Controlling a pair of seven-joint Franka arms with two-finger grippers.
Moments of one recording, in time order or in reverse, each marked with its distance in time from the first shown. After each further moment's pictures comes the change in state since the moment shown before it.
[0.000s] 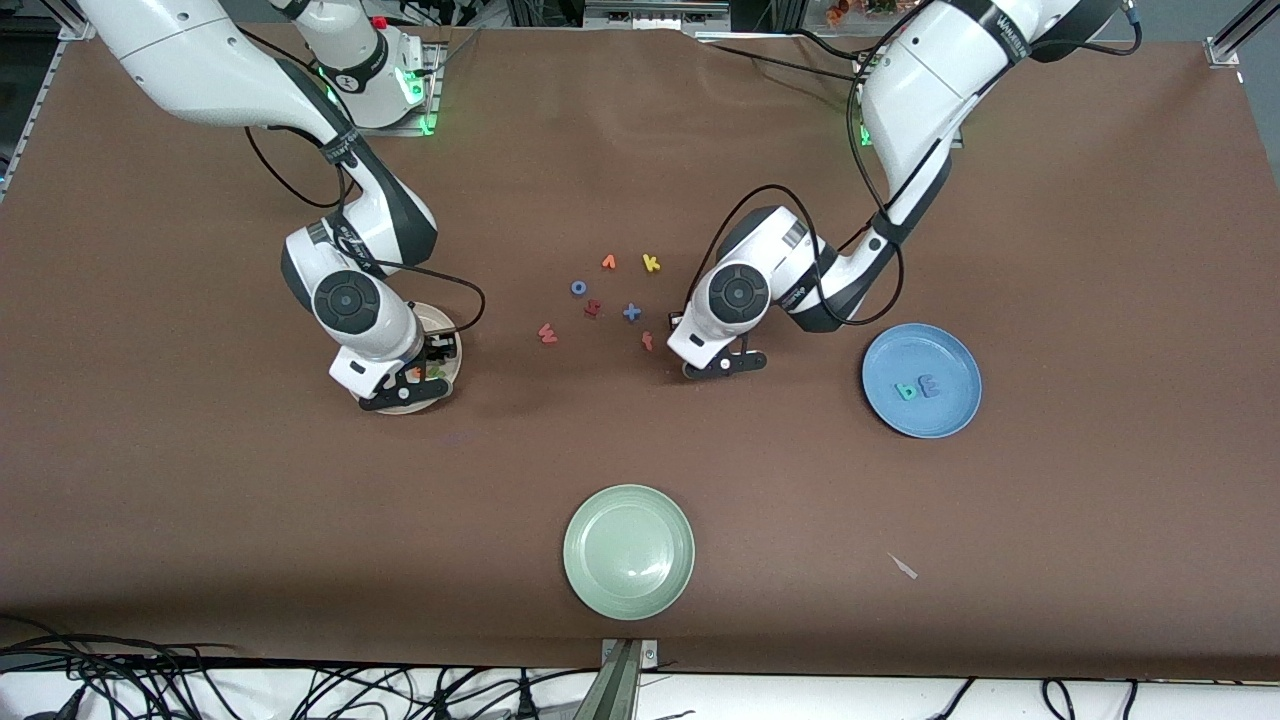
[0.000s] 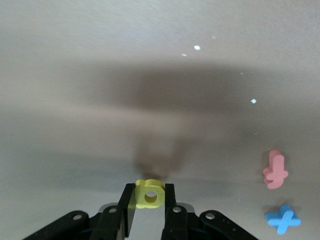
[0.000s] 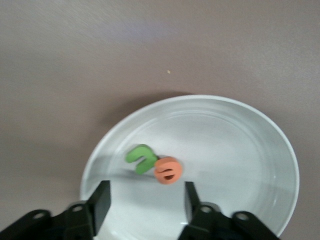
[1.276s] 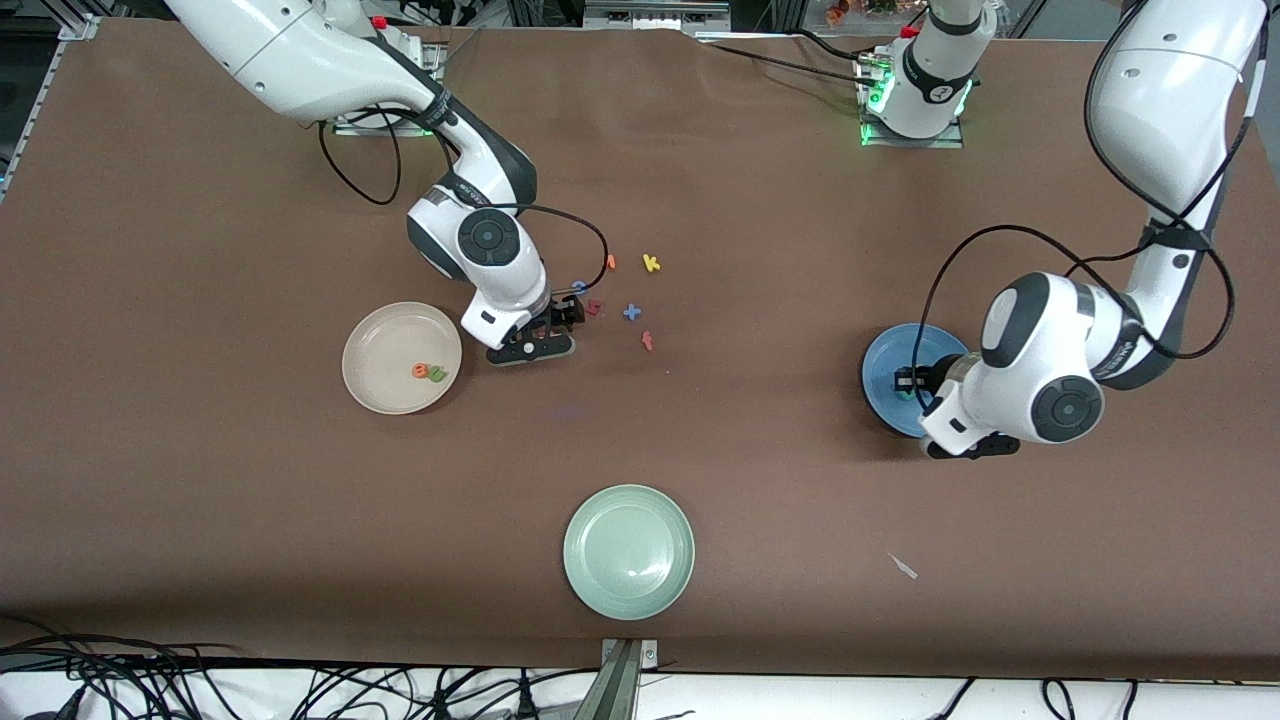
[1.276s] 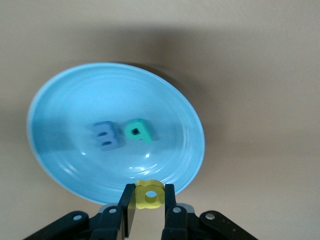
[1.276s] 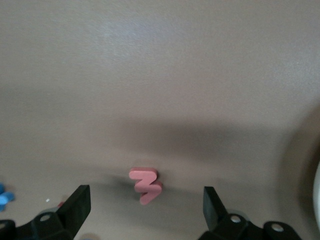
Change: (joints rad) left arm 0.474 -0.065 0.010 0.069 0.062 -0.303 0.528; right arm 0.164 0.100 0.125 0.006 -0.119 0.147 0.412
